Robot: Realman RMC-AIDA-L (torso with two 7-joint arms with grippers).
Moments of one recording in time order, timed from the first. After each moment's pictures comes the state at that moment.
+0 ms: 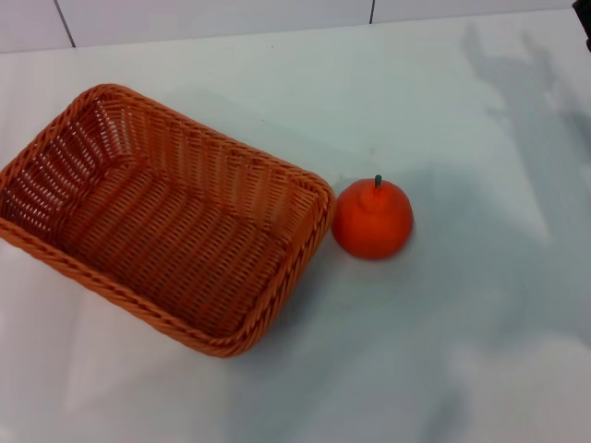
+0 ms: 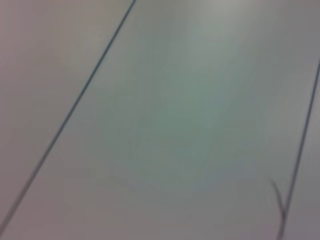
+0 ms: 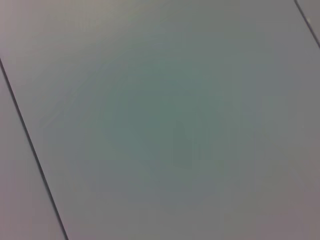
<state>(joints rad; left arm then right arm) -0.31 -2.16 -0.03 0.08 1.21 1.64 -0.62 0.54 2.10 -0.91 -0.02 -0.33 -1.23 -2.56</state>
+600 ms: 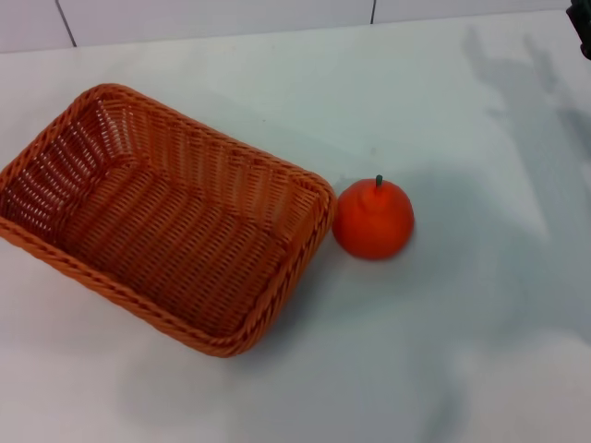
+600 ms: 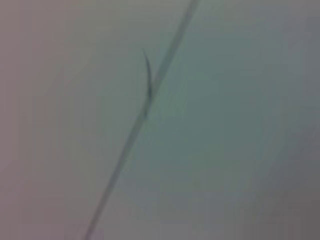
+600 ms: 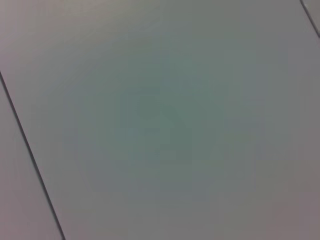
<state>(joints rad) -0.33 -1.94 0.43 0.65 1.55 1.53 -1.54 0.54 2.10 -0.91 -0.02 -0.33 -1.18 -2.56</state>
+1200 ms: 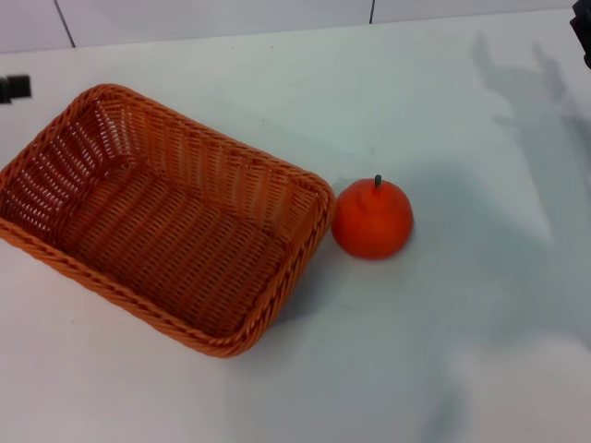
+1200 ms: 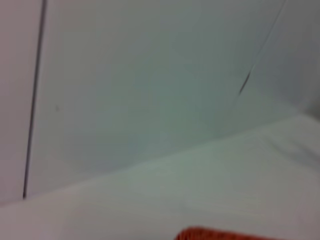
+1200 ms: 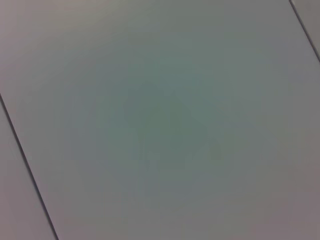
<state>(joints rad) -0.59 -1.88 0.57 0.90 2.19 1.52 -1.94 0.53 2.10 -0.91 -0.01 -0.33 -1.18 -2.56</state>
